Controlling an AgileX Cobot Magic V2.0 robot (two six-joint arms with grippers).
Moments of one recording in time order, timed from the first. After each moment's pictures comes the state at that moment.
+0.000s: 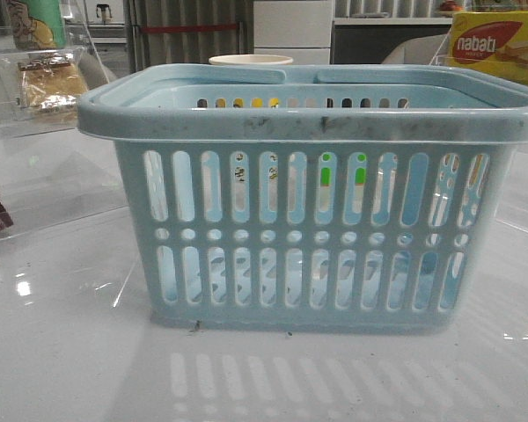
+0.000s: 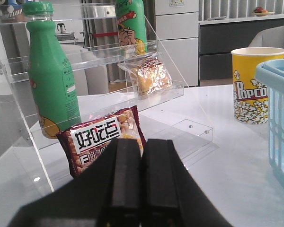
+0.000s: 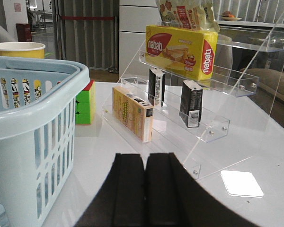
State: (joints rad) left arm -0.05 -0.01 0.01 -0.02 0.04 0.11; right arm -0.02 -0.01 0.03 0.04 0.02 -0.04
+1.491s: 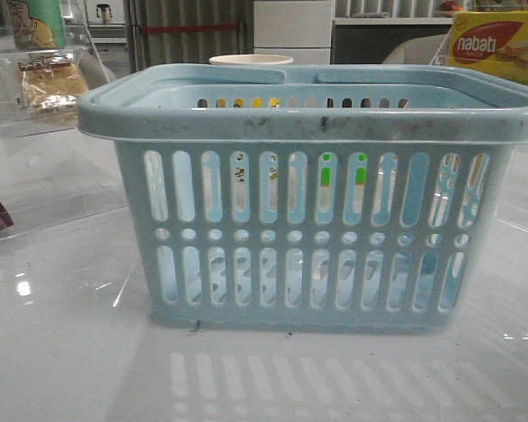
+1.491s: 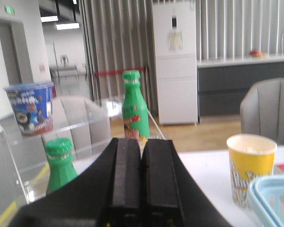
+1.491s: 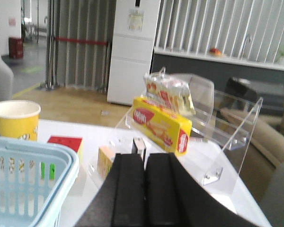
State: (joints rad) left arm -0.05 0.35 -0.66 -0.02 0.27 0.11; right arm -0.02 0.27 -0.58 -0.05 0.36 -0.04
